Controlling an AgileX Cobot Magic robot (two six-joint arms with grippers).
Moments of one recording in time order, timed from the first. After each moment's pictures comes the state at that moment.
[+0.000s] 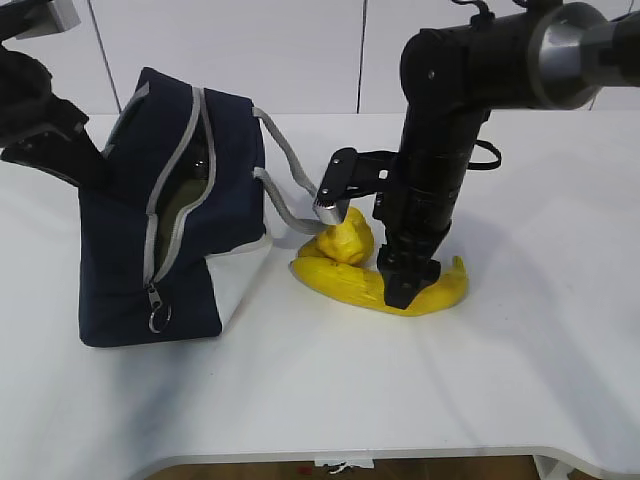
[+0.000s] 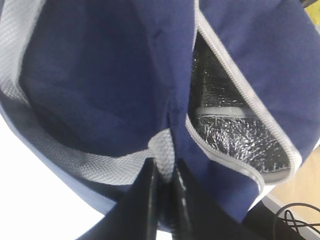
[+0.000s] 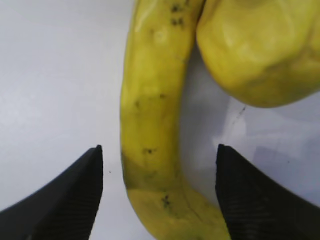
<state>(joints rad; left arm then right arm) -0.12 1.65 -1.33 -0.51 1.04 0.56 0.41 2.09 -1.62 0.05 1.12 -0.91</state>
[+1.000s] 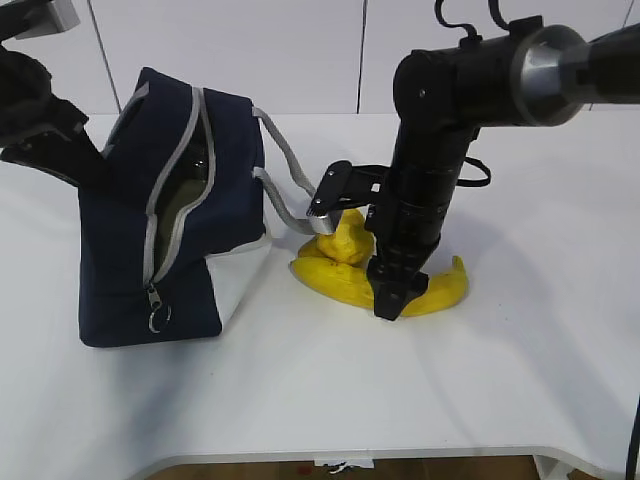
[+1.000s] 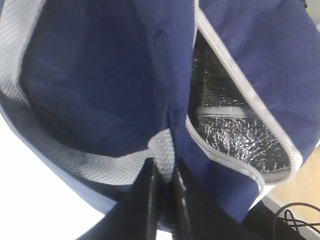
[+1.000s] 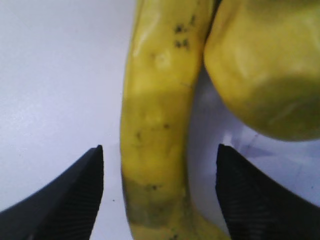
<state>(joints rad) -0.12 1.65 -1.33 -0.51 1.04 0.56 0.41 2.14 -1.62 0.10 1.09 -0.90</state>
